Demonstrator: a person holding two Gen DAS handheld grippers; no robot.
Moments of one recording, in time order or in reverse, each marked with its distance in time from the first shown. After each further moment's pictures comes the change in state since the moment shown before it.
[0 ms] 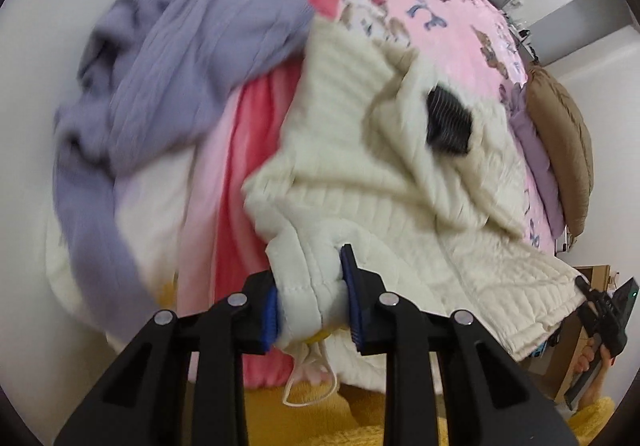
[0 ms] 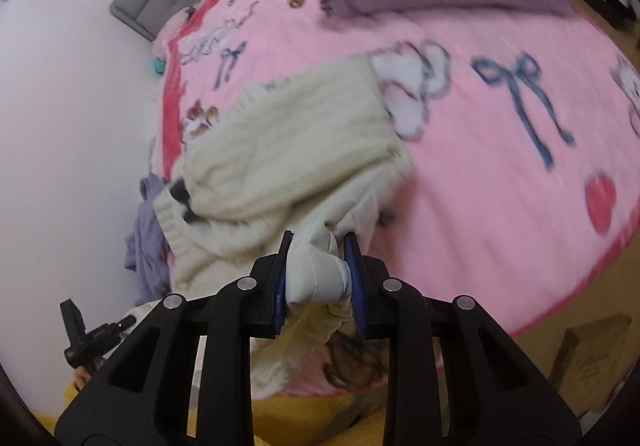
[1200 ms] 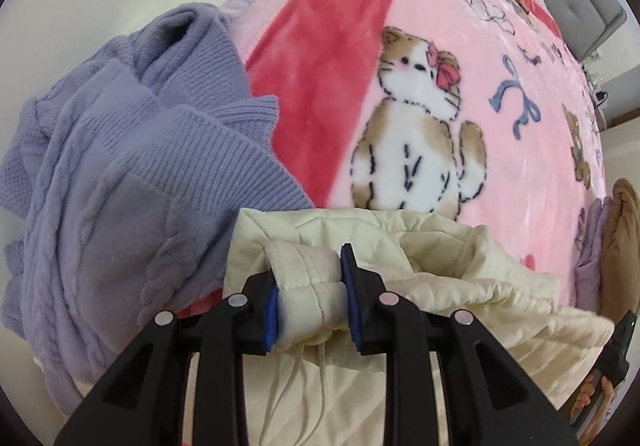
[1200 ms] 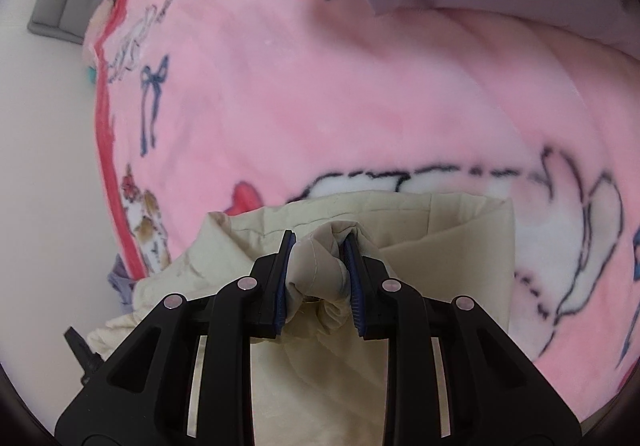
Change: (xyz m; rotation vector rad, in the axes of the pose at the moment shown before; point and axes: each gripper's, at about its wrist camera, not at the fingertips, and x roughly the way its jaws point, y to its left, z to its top) left arm 0.160 -0.057 0.251 -0.166 -0.028 0.205; right arm 0.282 0.012 0.272 0.146 0.280 -0.072
